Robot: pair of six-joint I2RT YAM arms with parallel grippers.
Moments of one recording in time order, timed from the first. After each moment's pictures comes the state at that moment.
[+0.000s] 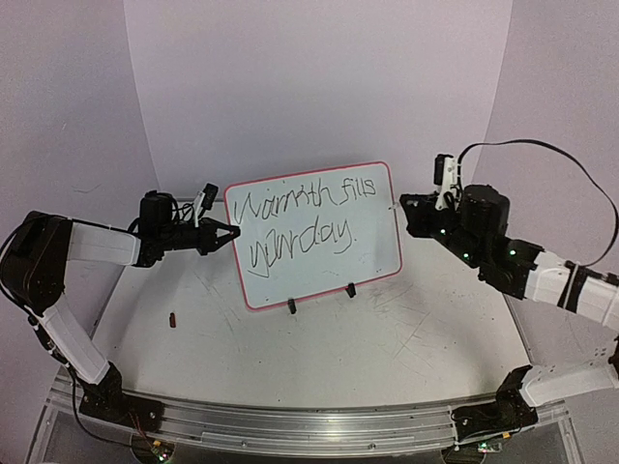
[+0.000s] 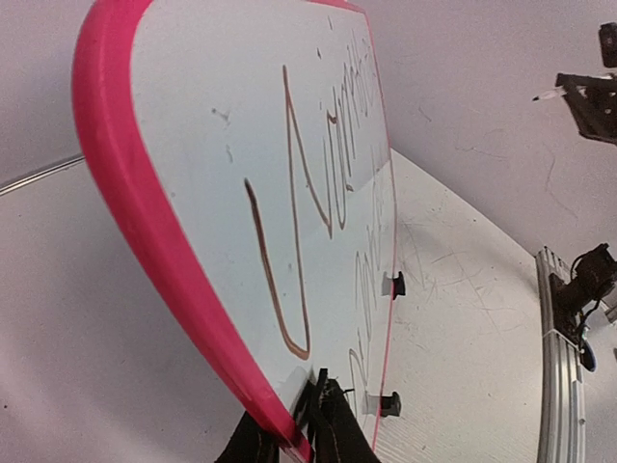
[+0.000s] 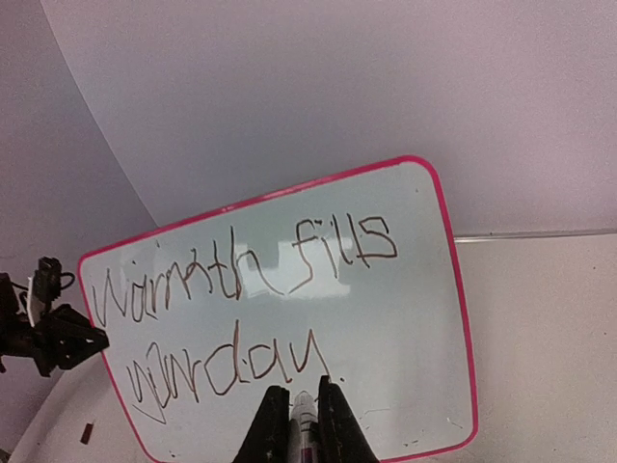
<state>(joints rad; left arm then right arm) -0.28 1.64 0.85 0.44 0.80 -0.09 0.70 1.15 0.87 0.15 0.27 0.36</state>
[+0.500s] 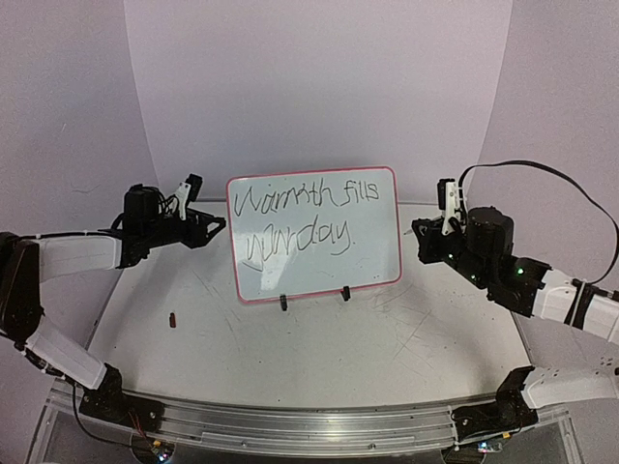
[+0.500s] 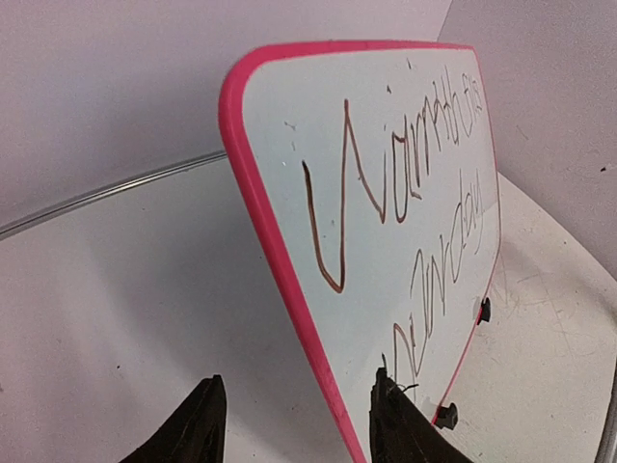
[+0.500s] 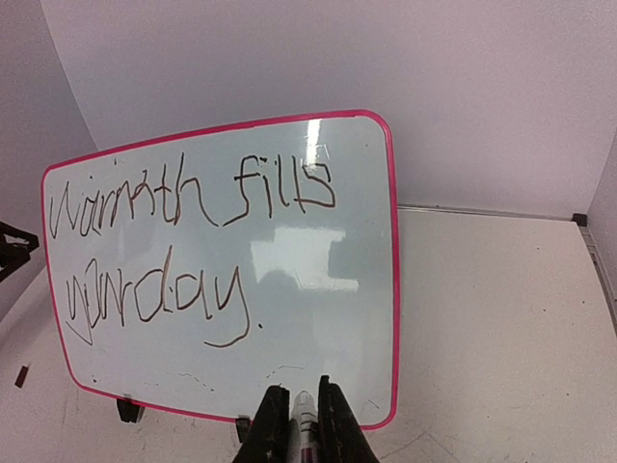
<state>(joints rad) -0.28 1.46 0.82 0.29 0.51 -0.02 0.70 1.05 0.73 0.07 0.32 0.25</state>
